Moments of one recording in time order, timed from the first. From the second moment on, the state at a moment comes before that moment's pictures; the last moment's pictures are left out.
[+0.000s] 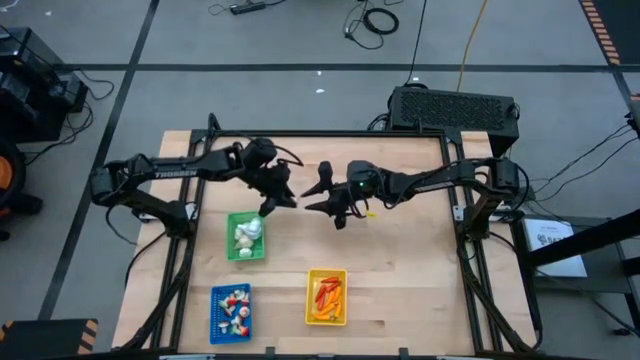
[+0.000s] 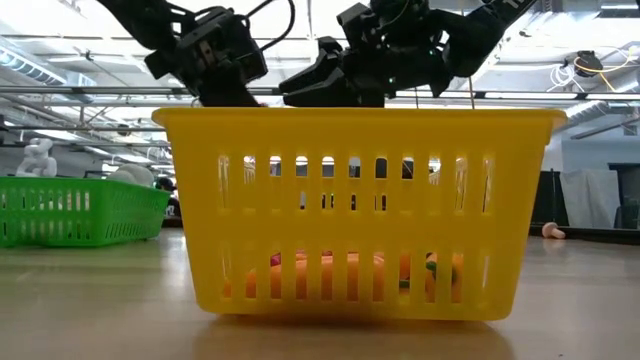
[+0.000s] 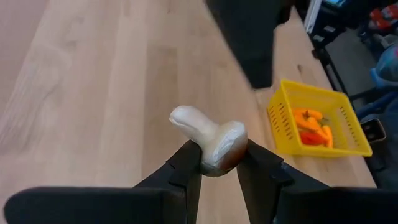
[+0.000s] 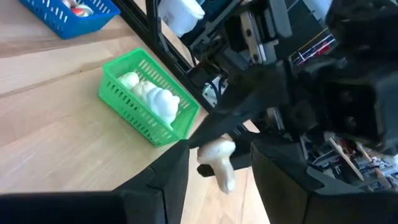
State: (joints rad) left arm 0.40 1.36 0.84 -0.26 0.64 0.07; right arm -0.15 1.74 0.98 0.52 -0.27 -0.86
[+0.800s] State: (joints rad) left arm 0.31 1.36 0.84 -0.14 0.64 0.03; right arm -0.14 1.73 0.98 0.52 -0.26 -0.85
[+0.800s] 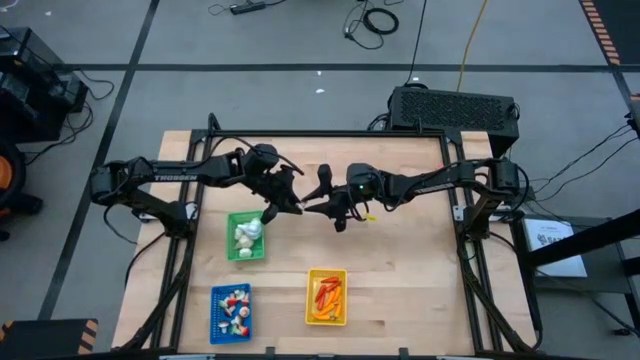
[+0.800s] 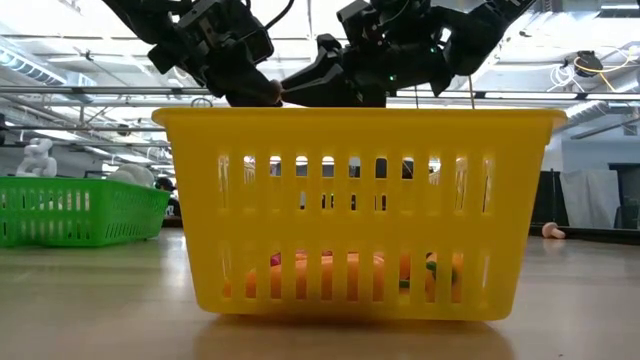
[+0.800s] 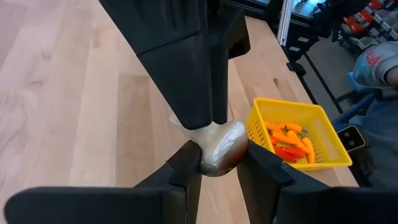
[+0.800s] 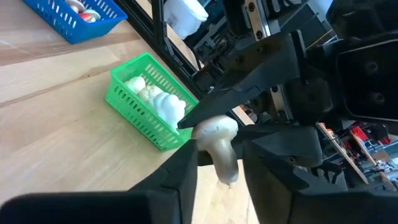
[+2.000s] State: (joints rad) left arm 0.34 1.16 0.84 -0.62 0.14 0.12; right arm -0.04 1.71 0.98 0.57 -0.27 -0.72
